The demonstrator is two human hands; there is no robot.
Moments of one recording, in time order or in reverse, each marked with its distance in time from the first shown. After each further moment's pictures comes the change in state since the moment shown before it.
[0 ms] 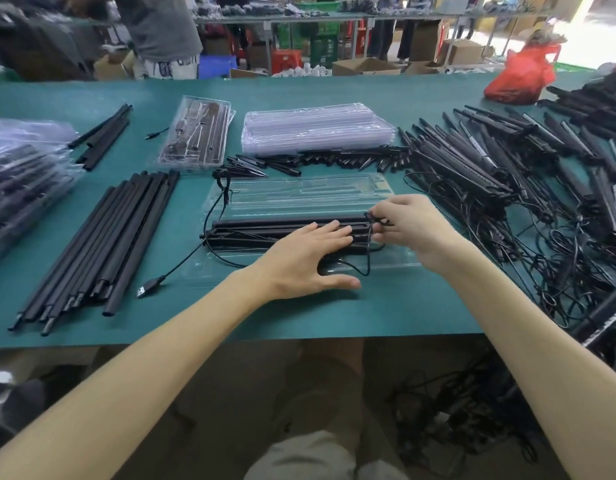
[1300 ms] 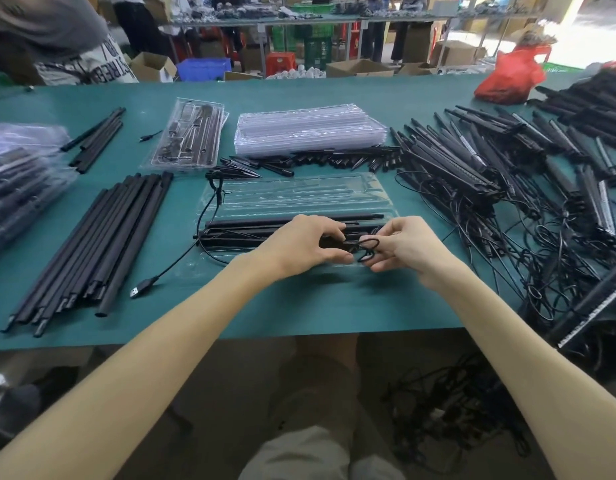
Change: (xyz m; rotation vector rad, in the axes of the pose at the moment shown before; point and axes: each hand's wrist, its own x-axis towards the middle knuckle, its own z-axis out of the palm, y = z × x) left_hand 0.020 0.019 -0.025 -0.241 -0.013 -0.207; right_hand -0.010 0.032 -0.014 -0.072 -0.079 0.039
